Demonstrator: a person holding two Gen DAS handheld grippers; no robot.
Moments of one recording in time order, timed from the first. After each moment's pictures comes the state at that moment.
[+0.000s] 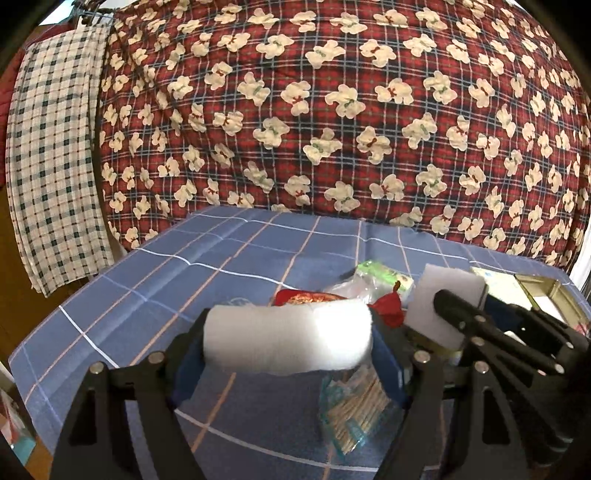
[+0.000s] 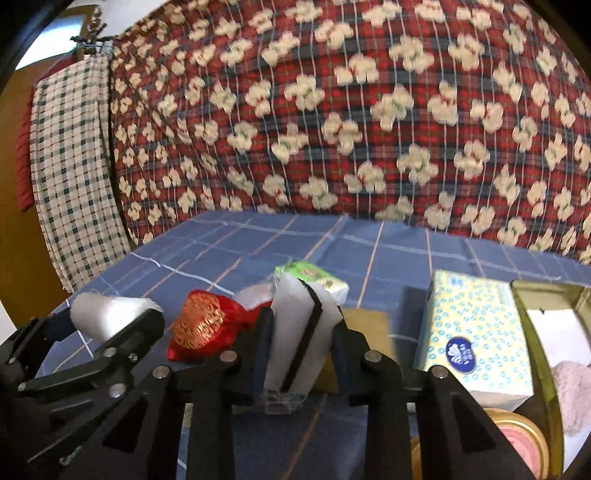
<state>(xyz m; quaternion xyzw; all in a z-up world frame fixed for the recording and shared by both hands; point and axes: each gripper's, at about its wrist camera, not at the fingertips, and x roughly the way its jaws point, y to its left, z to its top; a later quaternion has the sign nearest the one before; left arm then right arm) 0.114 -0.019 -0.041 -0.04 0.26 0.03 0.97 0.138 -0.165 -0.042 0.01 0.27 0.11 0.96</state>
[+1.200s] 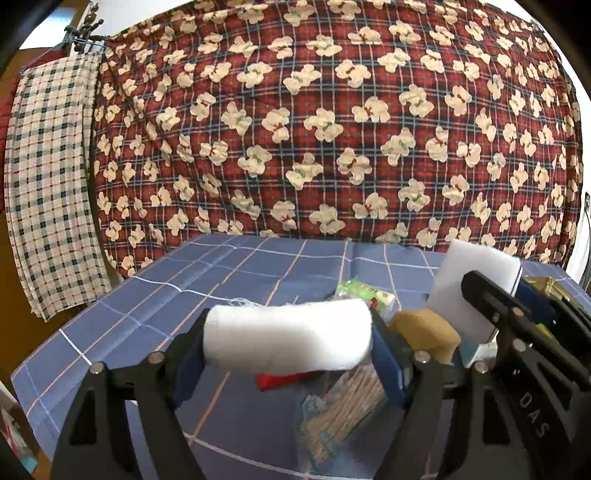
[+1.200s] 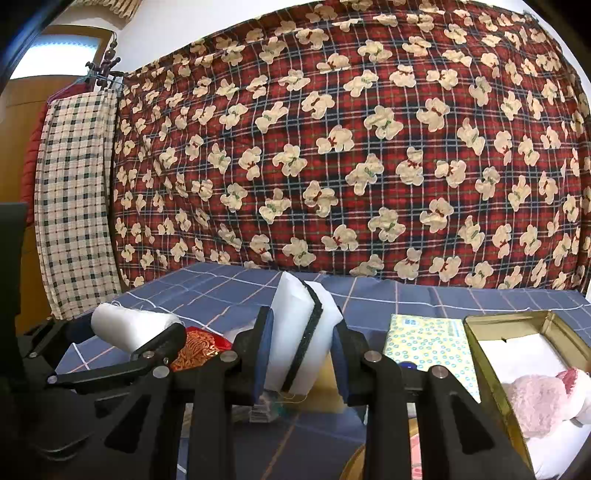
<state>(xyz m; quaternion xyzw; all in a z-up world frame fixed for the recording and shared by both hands) 0.102 -0.044 -0.033 0.00 0.20 0.02 0.98 0.092 -0.181 -0.023 0.00 0.15 0.08 0.99</state>
